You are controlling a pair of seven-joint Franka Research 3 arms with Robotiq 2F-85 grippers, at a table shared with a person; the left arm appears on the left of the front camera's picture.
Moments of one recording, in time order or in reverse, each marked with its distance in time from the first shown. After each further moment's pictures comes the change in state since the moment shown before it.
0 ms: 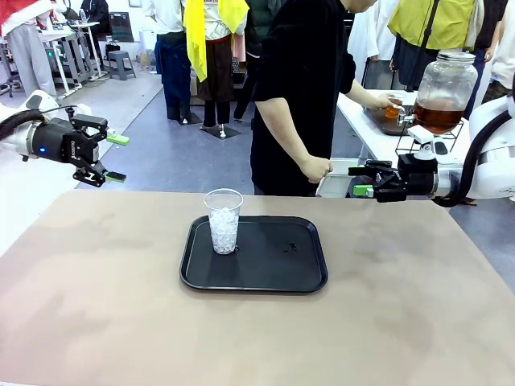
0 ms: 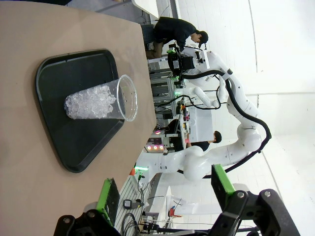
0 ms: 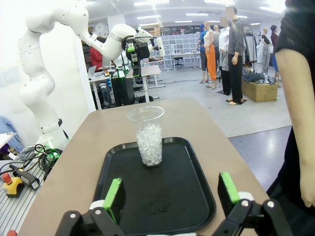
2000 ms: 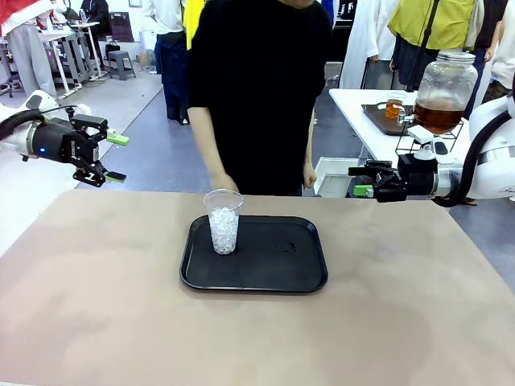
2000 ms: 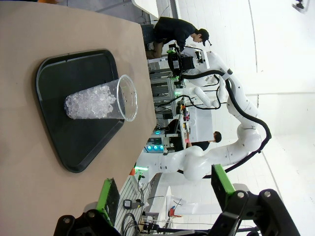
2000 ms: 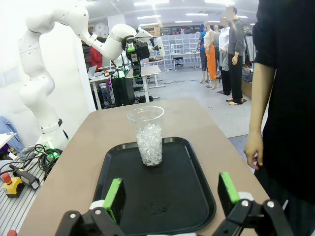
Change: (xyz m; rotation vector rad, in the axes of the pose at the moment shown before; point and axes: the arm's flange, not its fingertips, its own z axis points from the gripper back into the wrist) left arm 0.000 0.000 0.000 0.000 0.000 0.000; right arm 0.000 0.000 0.000 0.000 0.000 0.000
